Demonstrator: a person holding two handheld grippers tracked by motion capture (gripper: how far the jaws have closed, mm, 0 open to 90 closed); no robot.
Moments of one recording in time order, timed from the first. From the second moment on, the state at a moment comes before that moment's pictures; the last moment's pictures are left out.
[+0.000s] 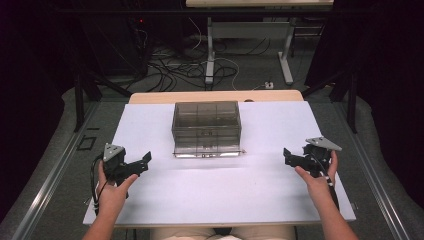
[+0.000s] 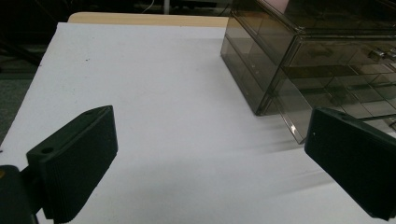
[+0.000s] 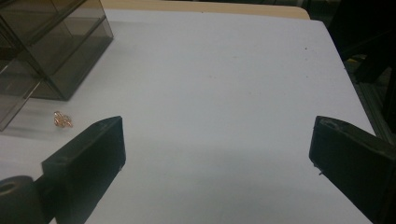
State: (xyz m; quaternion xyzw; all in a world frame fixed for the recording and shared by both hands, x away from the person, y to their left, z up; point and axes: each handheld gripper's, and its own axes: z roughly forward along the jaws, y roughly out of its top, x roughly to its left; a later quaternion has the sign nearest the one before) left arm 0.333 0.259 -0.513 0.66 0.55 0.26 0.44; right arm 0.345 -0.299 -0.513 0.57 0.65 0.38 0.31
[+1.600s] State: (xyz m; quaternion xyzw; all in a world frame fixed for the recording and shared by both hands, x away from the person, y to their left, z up) left arm 0.335 0.268 -0.529 0.69 0.57 0.23 0.39; right arm 0.384 -0.228 -0.489 0.48 0.77 0.34 0.24
